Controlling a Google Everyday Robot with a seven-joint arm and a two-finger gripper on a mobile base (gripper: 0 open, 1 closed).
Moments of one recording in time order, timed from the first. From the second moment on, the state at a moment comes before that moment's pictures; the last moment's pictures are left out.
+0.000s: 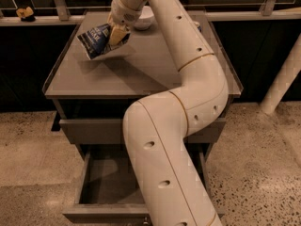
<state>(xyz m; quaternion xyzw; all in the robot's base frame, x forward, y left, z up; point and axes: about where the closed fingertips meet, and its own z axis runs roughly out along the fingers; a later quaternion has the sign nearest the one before) 0.779 0.106 0.900 -0.76 0.58 0.08 0.29</state>
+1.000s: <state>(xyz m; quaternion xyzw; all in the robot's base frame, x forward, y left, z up) 0.785 0.103 0.874 -0.72 0.62 0.09 0.31</state>
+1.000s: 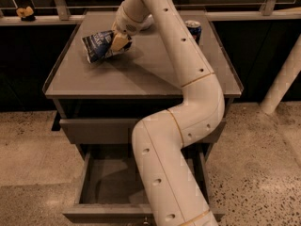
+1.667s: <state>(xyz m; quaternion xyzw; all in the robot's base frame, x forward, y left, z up) 0.777 0.105 0.886 -0.71 0.62 0.09 0.32</state>
